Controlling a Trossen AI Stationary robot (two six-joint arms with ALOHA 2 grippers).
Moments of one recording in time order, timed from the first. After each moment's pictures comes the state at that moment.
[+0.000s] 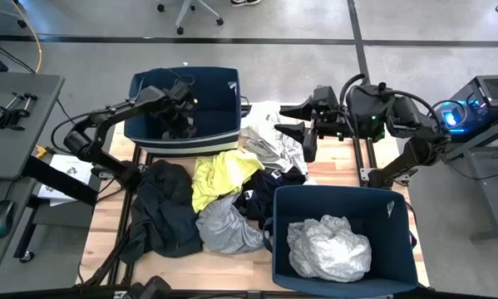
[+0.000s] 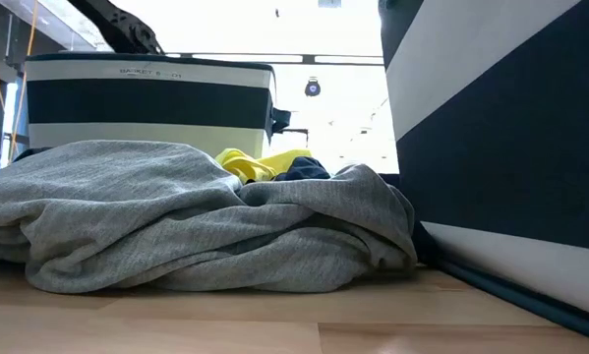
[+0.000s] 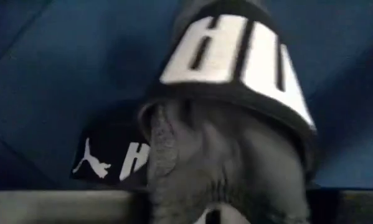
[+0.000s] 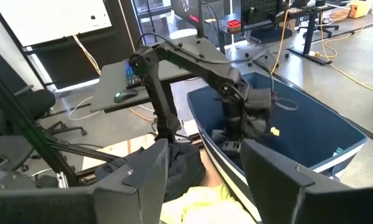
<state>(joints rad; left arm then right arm) 0.91 1.48 1.04 -1.00 0.08 -0.01 0.14 1.54 2.18 -0.91 0.35 0.27</state>
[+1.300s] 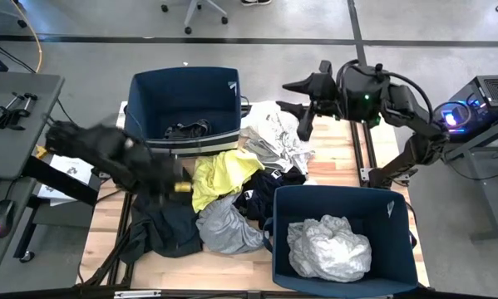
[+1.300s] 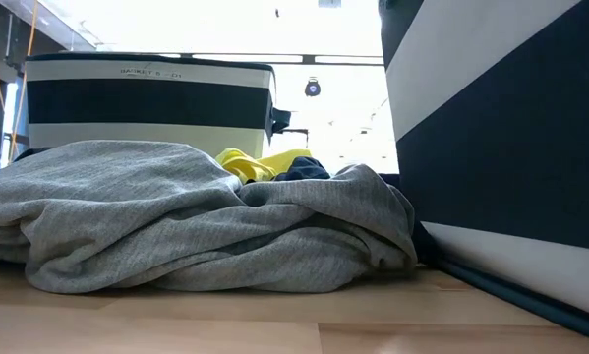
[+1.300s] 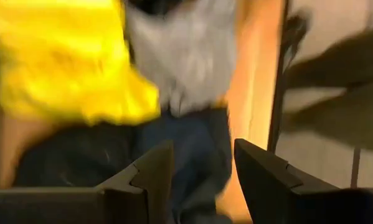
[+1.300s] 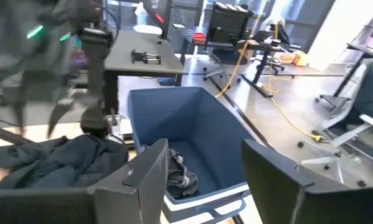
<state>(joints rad) -0.34 1.23 1.52 -1.45 0.08 -0.53 -0.02 1.53 2.18 -0.89 0.36 -0.09</state>
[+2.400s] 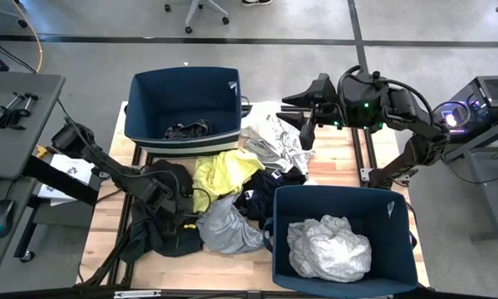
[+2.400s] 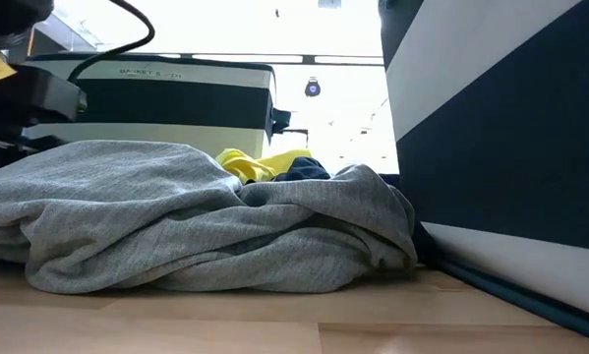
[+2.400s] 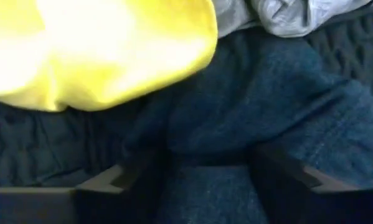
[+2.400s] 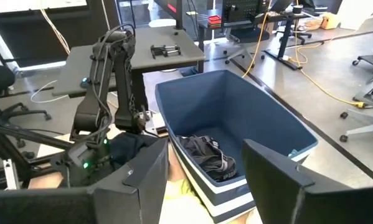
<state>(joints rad) -0.54 1.32 0.50 -0.55 -0.09 -0.48 0.04 1.53 2.18 -0.95 0.33 0.14</state>
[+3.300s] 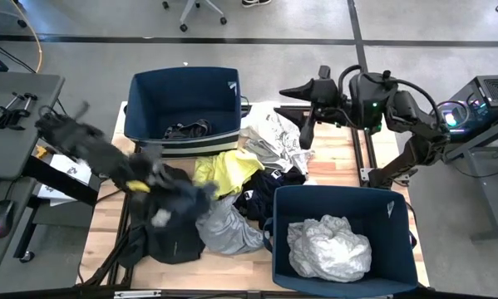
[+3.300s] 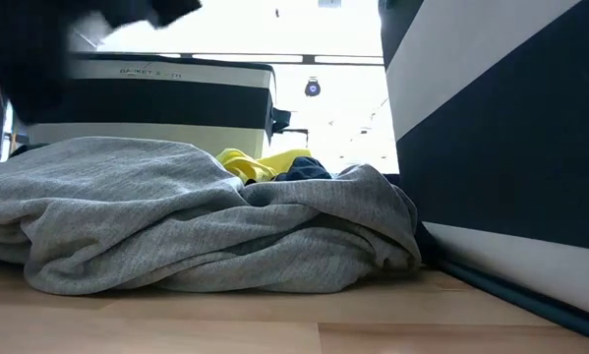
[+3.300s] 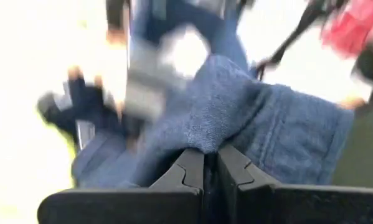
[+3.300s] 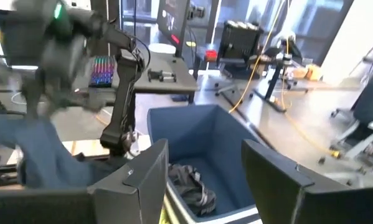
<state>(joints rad) -0.53 1.04 1.50 -0.89 -0.28 -0.59 0.07 1.53 2.18 -0.81 0.38 -0.09</state>
